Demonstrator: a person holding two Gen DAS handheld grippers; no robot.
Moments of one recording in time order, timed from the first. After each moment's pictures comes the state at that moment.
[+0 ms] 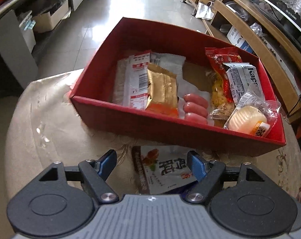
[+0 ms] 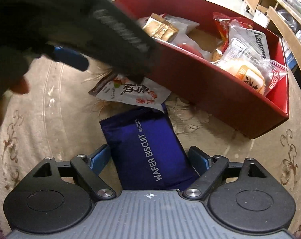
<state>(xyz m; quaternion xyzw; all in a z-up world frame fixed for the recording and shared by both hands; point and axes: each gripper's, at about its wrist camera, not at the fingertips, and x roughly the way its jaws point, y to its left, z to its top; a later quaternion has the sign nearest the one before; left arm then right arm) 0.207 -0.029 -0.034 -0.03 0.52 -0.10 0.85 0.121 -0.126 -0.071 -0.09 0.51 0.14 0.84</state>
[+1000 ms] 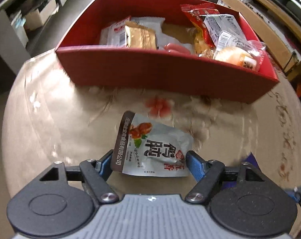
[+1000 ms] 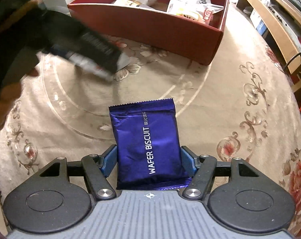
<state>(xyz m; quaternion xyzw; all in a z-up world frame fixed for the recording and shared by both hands) 0.146 -0.039 -0.049 0.01 0.56 -0.12 0.82 0.032 -0.190 -0.050 -0.04 0.54 0.08 0.83</state>
